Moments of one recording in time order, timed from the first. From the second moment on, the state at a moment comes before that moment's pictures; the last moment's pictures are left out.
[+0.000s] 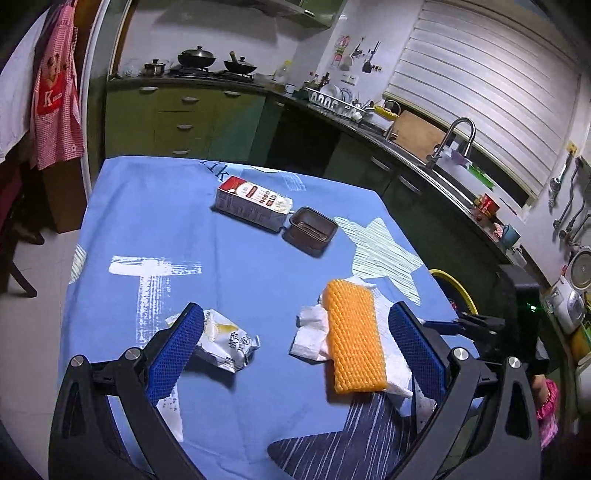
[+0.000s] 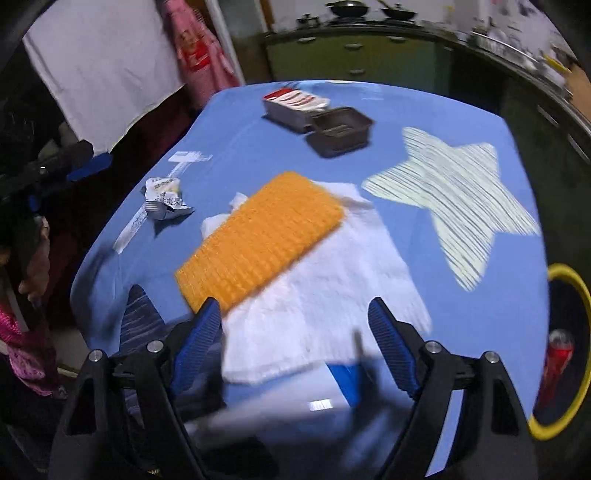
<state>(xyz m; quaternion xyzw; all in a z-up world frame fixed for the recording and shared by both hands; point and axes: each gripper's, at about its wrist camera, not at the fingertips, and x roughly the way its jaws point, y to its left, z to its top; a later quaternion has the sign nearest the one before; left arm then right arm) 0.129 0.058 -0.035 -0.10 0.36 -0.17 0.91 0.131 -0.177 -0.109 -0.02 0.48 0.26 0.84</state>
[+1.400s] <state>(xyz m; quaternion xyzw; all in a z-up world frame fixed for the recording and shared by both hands) 0.125 0.013 -0.032 -0.05 0.37 -0.20 0.90 0.112 -0.371 -0.034 0.16 0.36 0.02 0.92</state>
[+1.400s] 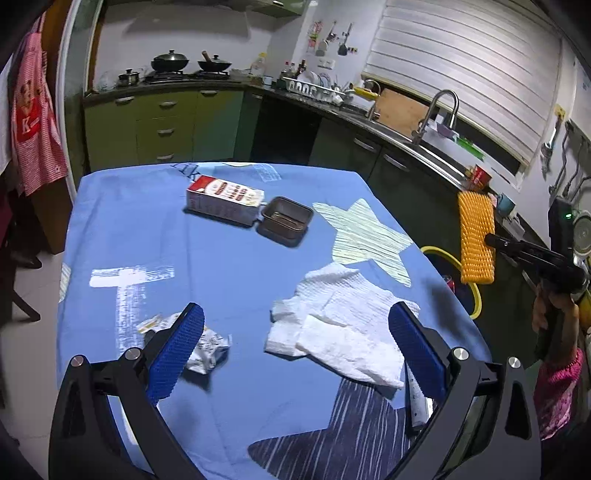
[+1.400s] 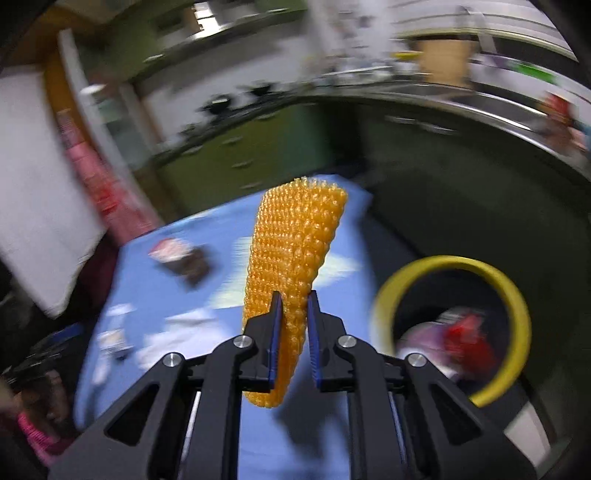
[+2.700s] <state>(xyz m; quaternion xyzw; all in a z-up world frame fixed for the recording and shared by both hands) 0.209 -0.043 -0.045 0.08 0.45 -0.25 0.85 0.114 -0.437 -0.110 0.20 0.40 -0.06 0.89</state>
